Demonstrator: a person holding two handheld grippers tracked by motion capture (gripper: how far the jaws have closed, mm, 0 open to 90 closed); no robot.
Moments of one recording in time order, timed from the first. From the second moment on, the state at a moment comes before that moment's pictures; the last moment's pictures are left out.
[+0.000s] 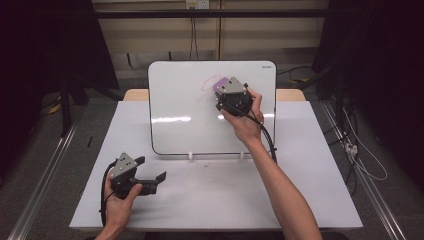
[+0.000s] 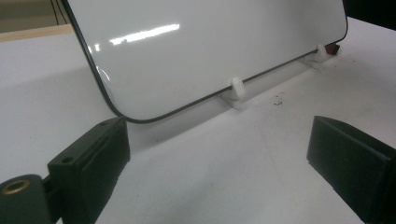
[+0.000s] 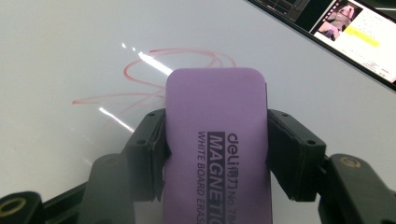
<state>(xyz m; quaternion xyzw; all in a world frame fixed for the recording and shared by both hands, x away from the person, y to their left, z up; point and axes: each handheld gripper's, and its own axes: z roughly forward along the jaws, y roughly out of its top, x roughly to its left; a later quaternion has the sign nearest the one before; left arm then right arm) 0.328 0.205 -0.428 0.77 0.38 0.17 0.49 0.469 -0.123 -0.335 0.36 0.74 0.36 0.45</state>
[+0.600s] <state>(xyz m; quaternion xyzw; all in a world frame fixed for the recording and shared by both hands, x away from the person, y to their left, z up) 0.329 0.202 -0.429 0.77 0.37 0.17 0.48 0.415 -0.072 -0.395 0.28 0.79 0.34 0.43</state>
